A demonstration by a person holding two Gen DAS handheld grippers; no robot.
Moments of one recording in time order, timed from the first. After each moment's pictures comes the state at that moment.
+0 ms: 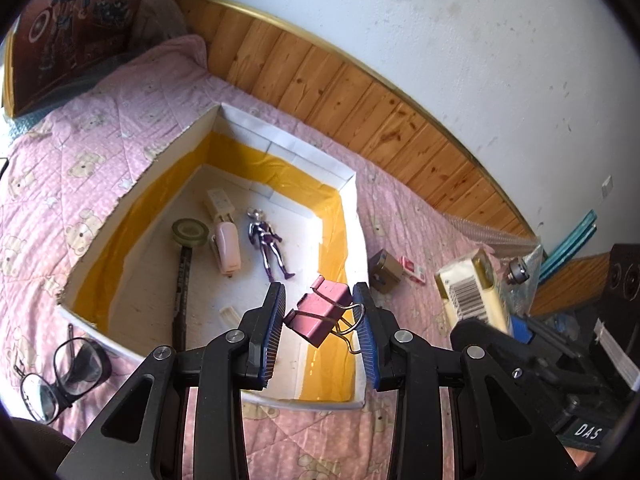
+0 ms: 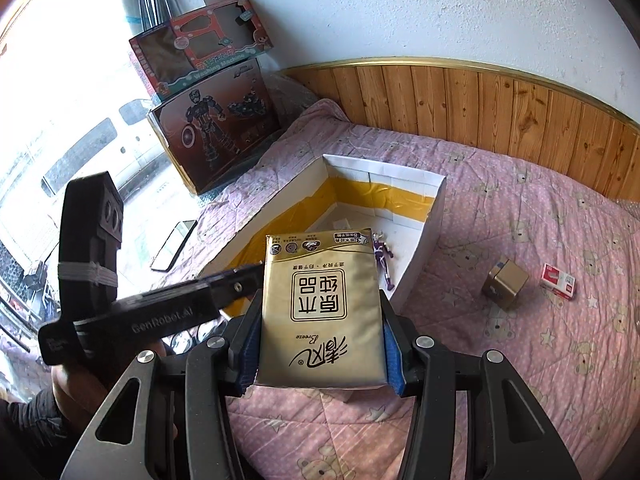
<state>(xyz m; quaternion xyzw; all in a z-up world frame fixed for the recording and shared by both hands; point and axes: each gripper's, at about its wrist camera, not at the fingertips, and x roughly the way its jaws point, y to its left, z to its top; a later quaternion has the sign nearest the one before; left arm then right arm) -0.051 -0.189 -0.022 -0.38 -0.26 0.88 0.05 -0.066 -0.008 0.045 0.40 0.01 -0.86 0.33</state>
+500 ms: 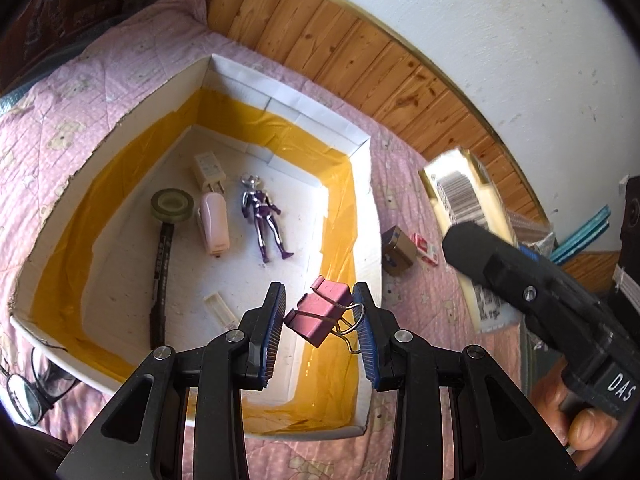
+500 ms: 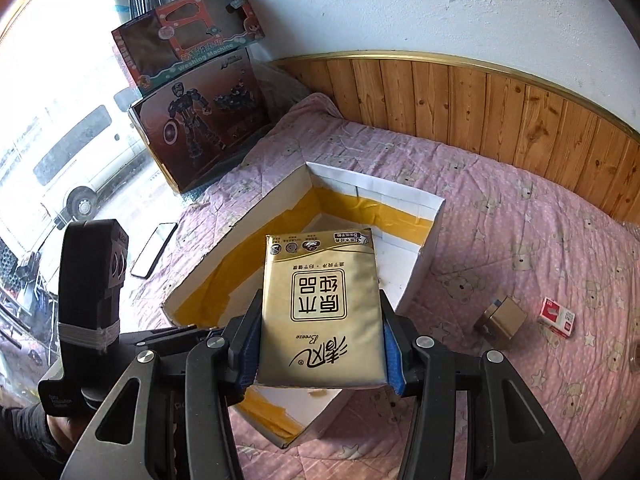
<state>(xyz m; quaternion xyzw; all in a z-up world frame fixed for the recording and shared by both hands) -0.092 -0.177 -0.048 -0.45 -0.27 0.85 0.05 -0.129 -0.031 0.040 0.41 0.04 -0.85 0.33</state>
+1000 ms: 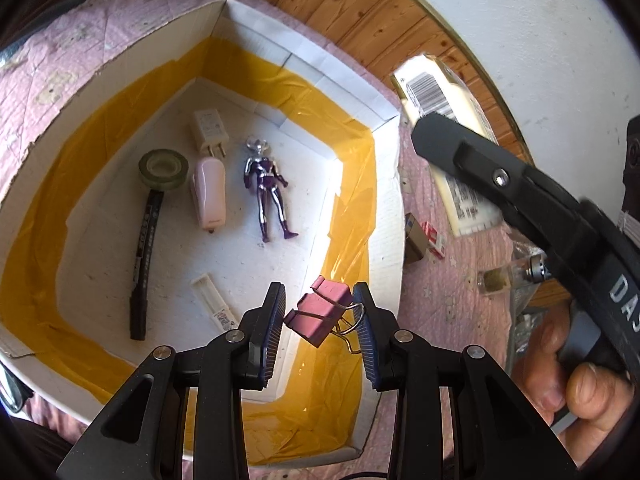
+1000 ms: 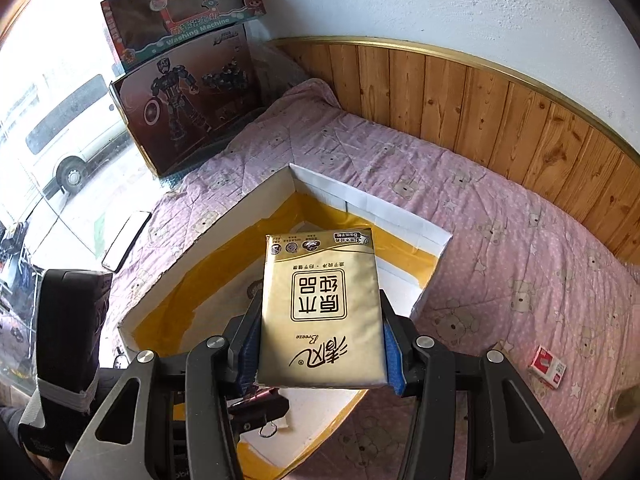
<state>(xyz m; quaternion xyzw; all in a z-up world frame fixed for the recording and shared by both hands) -0.122 -0.182 -0.075 -0.51 -0.32 0.80 0.05 -0.189 -0.069 0.025 0.42 0.10 -0.84 0.32</state>
